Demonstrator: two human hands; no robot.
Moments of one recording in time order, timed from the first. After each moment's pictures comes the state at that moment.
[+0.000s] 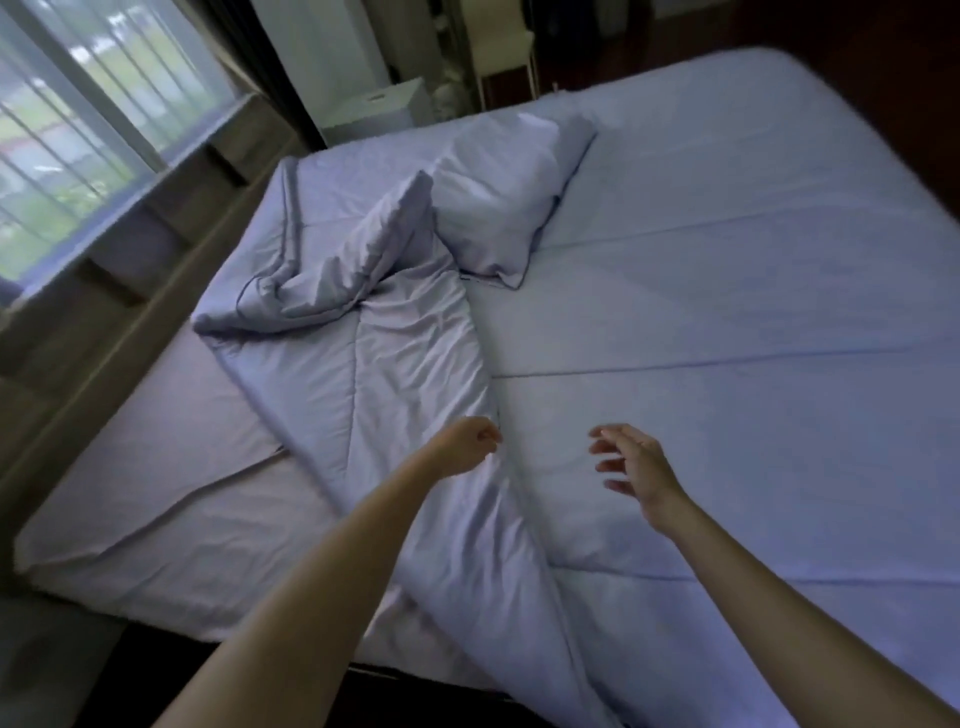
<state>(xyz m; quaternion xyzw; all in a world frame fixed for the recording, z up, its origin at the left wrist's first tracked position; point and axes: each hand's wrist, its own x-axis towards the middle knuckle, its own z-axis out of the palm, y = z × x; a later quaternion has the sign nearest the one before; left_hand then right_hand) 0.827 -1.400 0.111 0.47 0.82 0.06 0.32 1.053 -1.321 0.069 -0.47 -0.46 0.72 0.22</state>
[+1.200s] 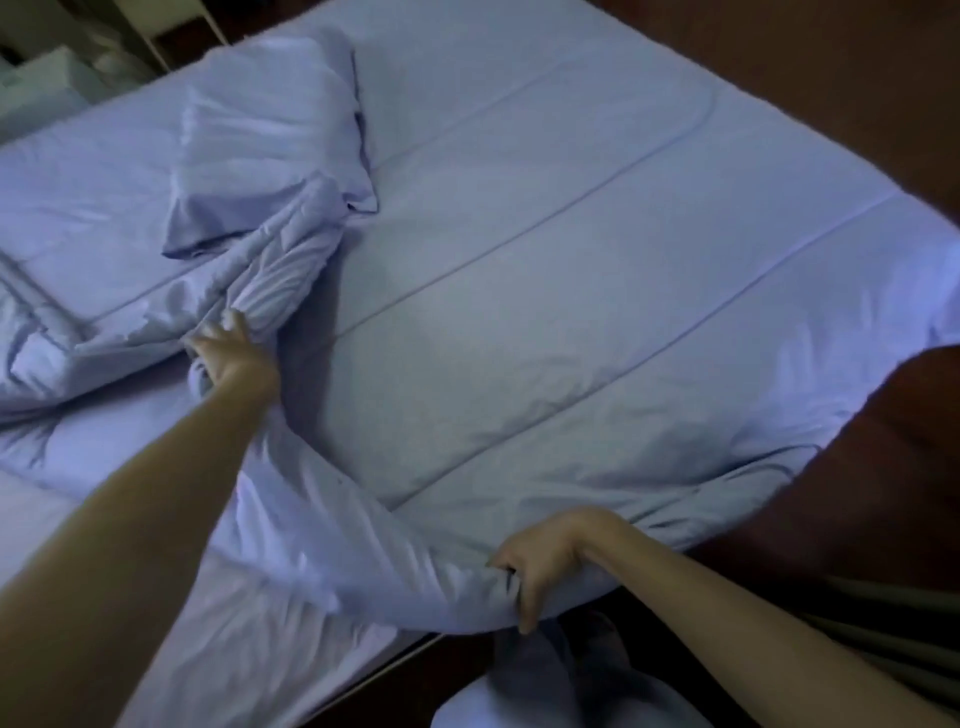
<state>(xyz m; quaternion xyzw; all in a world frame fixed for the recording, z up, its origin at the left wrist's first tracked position) 0.576 -1.413 0.107 0.52 0.74 -0.38 -0.18 0.901 -1.584 0.045 -0.29 -0.67 0.64 -0.24</state>
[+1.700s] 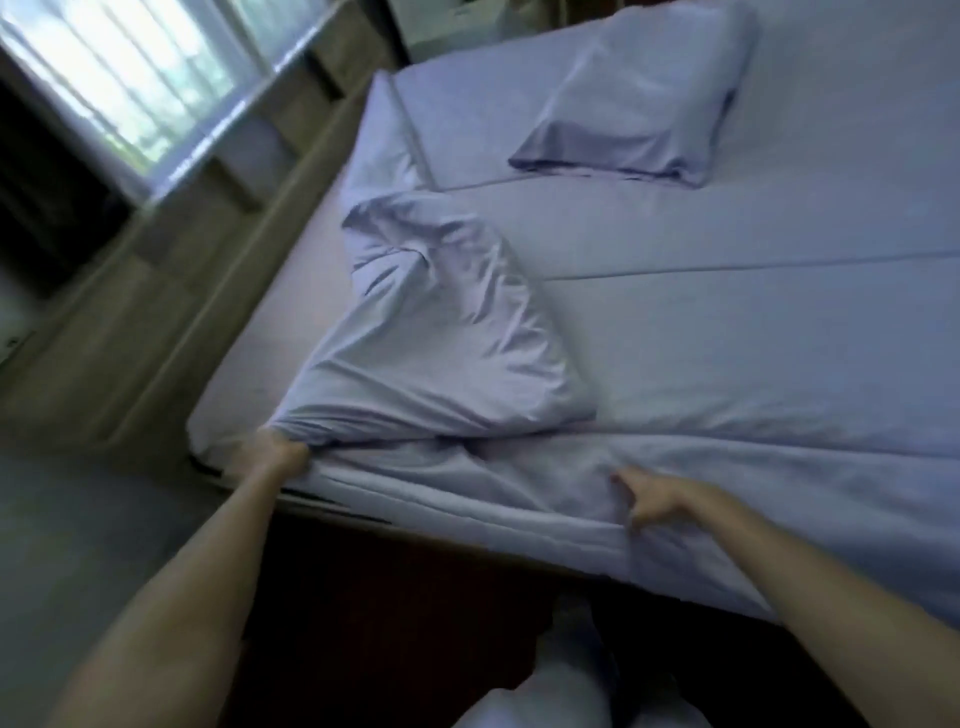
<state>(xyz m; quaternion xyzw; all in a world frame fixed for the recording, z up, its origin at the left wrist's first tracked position) 0.468 -1.827 0.131 0.06 0.99 -0.05 0.14 0.840 -1.581 0.005 -0.28 -0.82 0.40 -0.29</state>
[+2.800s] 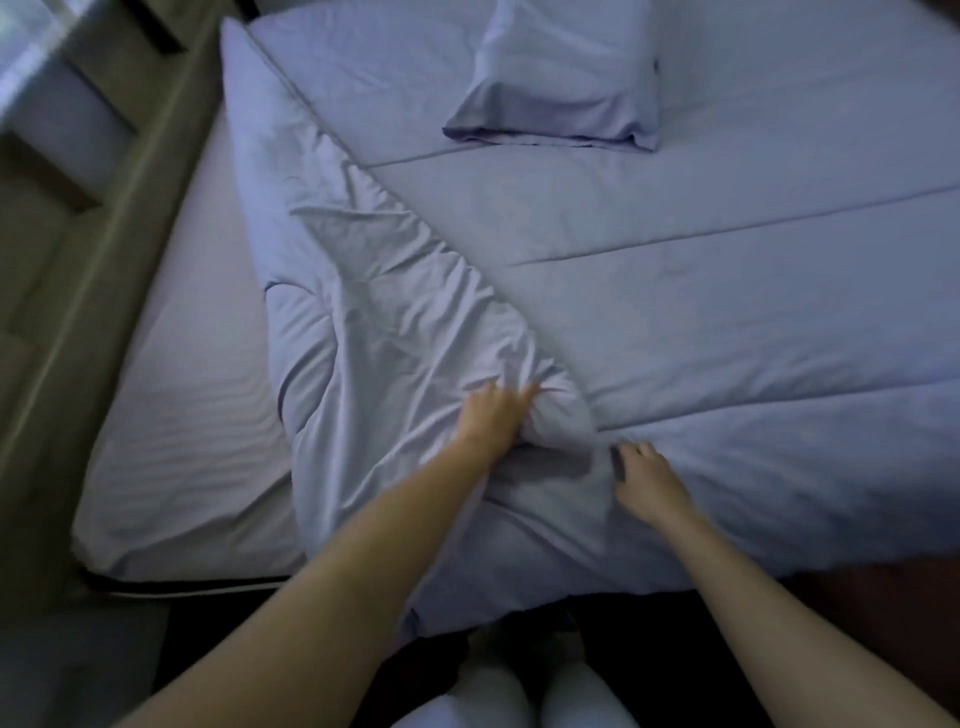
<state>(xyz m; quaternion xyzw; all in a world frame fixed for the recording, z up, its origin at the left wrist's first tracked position) 0.505 -1.662 0.032 0.72 0.67 -0.12 0.10 0.724 -1.657 -0.019 -0.61 -0.73 0.31 -0.06</state>
